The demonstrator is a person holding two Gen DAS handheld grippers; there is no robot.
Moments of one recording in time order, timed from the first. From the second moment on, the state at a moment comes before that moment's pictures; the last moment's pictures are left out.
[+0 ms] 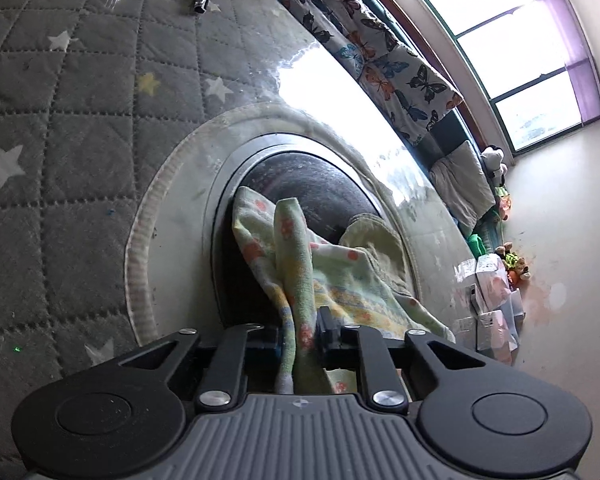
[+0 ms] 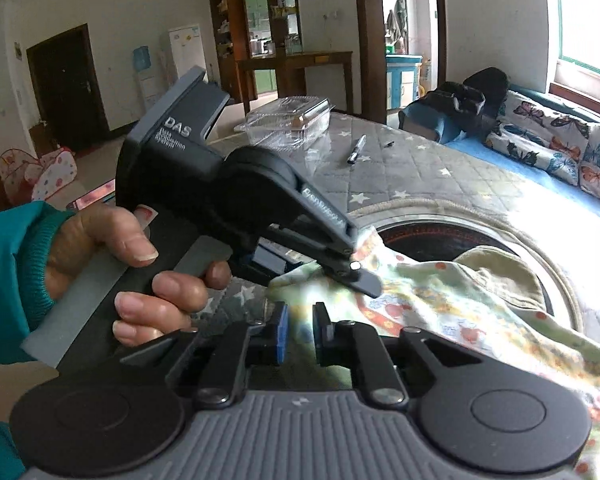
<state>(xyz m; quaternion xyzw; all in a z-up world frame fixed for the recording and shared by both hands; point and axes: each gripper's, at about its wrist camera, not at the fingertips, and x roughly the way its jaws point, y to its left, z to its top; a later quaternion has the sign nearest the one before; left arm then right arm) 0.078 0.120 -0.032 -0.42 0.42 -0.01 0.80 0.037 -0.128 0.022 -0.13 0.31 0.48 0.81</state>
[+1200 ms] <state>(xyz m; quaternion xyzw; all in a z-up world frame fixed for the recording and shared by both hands) 0.080 0.103 -0.026 -0.34 0.43 -0.01 0.84 0.161 -0.274 -0.029 0.02 0.37 0.19 0.91</state>
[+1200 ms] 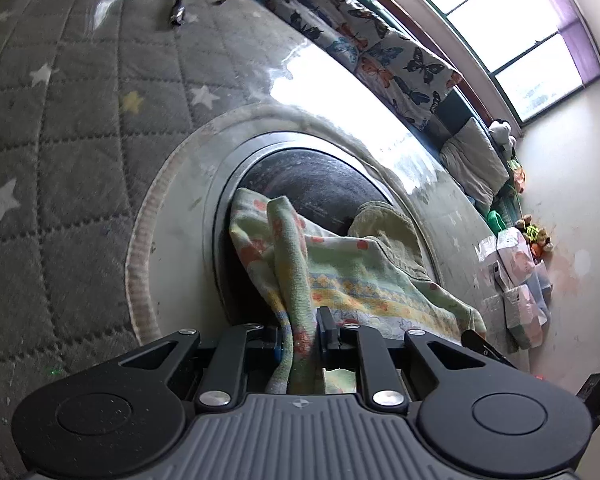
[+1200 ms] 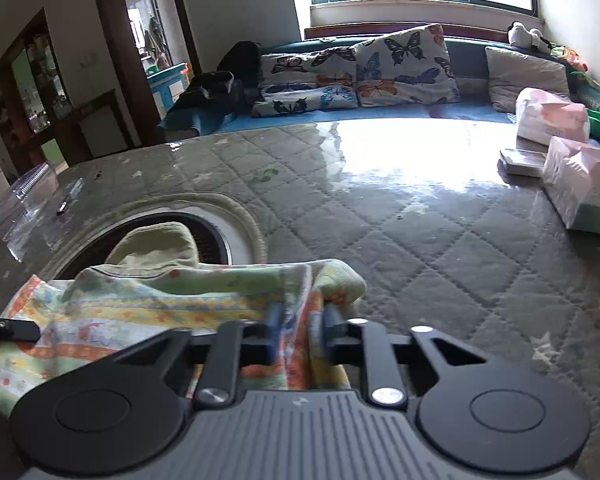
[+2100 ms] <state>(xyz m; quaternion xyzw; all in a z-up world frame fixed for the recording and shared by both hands) 0.136 -0.049 0.035 -0.19 0.40 -0.14 0.89 0.101 -0.382 0.053 0.01 0.27 0.08 0.96</state>
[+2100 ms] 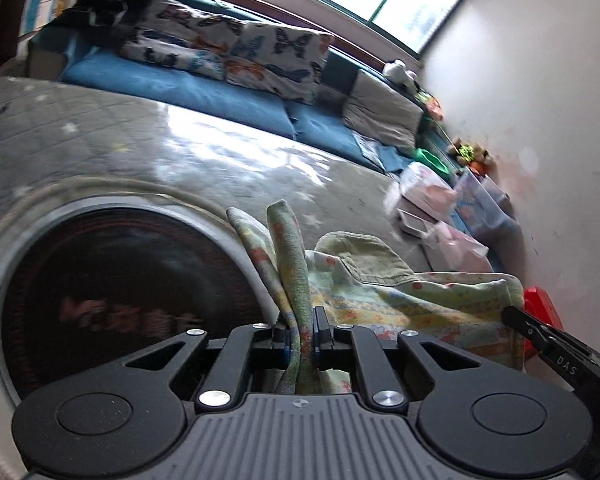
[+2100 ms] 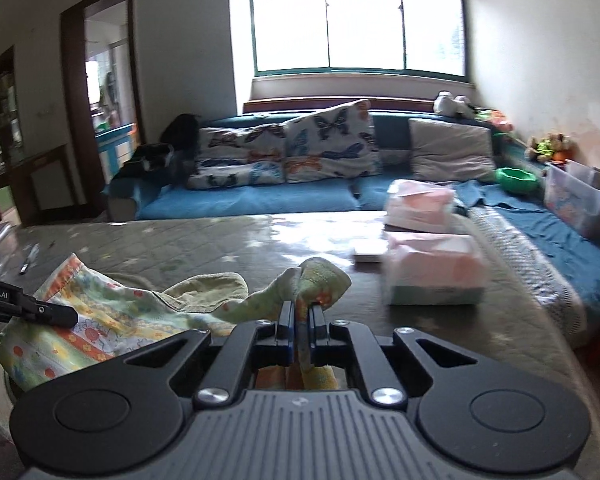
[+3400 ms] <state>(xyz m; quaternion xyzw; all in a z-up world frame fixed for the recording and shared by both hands) 0.197 -0.163 -0.004 -0.10 0.44 -0.22 0.87 0.158 -0.398 -0.025 0.05 0.37 0.07 0.93</state>
